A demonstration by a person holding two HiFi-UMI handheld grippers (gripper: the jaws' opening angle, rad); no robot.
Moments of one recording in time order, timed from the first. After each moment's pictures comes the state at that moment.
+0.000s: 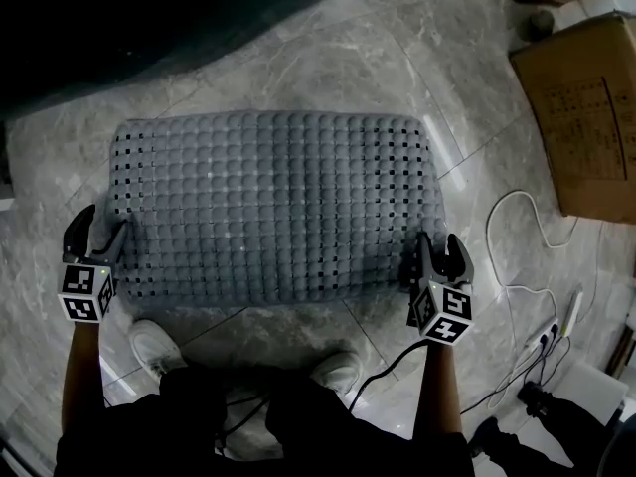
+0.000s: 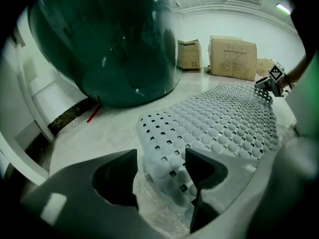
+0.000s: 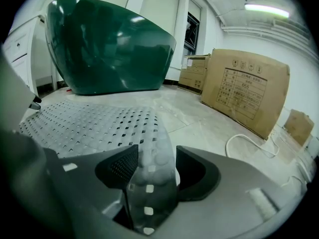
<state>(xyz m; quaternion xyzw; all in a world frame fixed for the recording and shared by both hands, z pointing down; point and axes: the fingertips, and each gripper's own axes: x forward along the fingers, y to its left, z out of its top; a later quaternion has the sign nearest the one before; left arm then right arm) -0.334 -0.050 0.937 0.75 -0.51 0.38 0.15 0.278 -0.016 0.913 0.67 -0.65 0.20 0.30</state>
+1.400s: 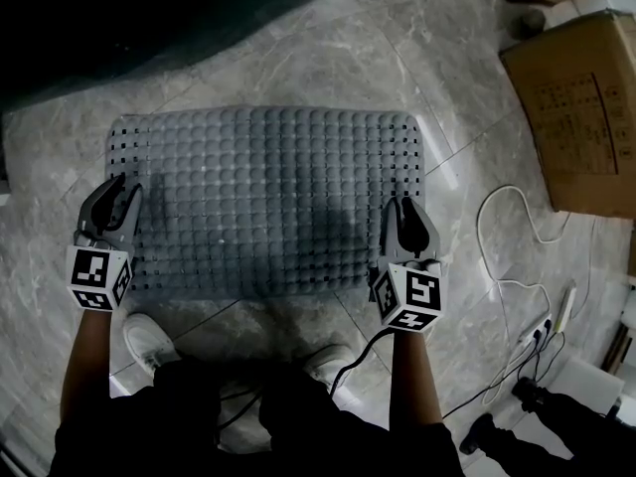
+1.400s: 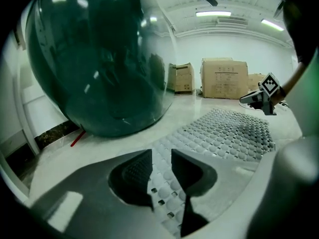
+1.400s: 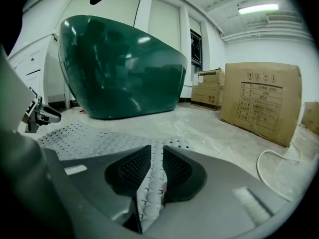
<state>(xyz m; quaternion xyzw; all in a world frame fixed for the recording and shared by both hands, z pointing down) -0.247 -0.093 0.886 0.81 -0.51 0.28 0.10 0.187 -0.067 0.869 0.65 -0.72 0.15 0.21</state>
